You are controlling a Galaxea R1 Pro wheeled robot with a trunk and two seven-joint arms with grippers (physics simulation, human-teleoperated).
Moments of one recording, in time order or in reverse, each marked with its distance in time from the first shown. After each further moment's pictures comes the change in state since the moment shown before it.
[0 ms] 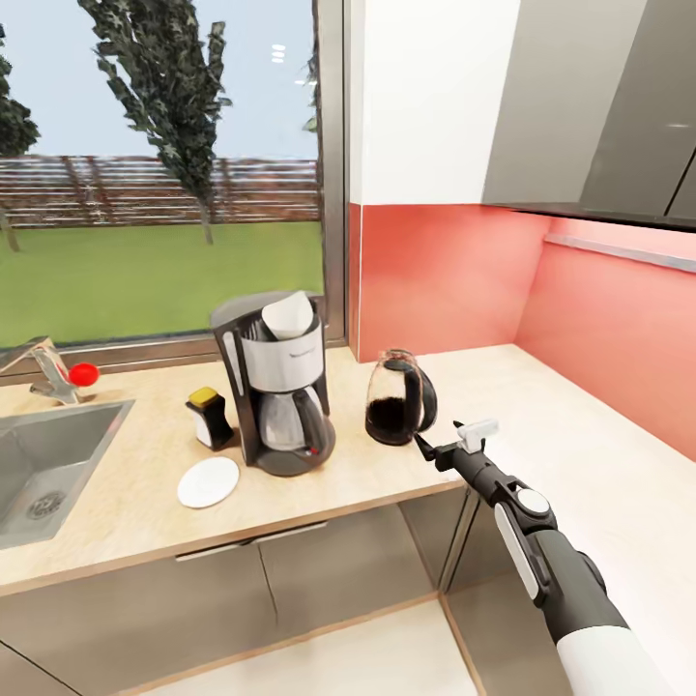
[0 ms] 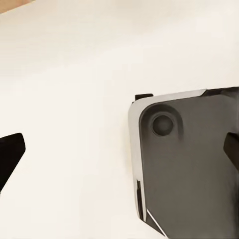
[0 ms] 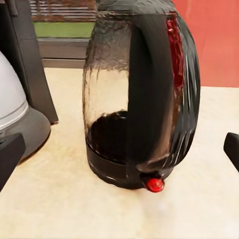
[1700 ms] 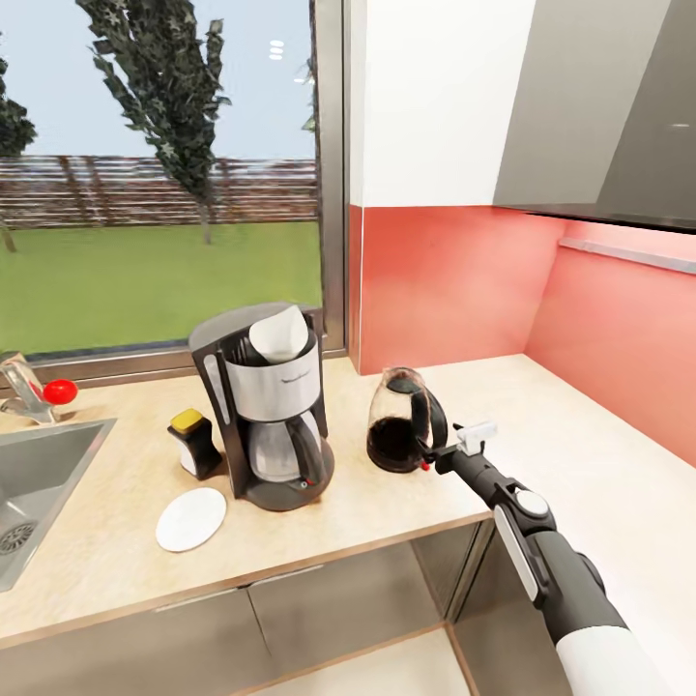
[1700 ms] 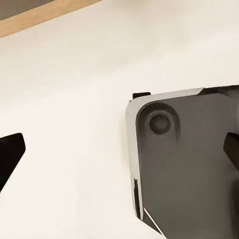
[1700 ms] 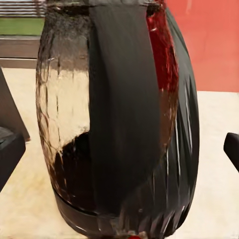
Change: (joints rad) left arm 0.000 -0.006 0.000 0.003 -0.001 0.002 0.000; right arm 0.000 0.000 0.000 0.017 0.003 0.000 0.001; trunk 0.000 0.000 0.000
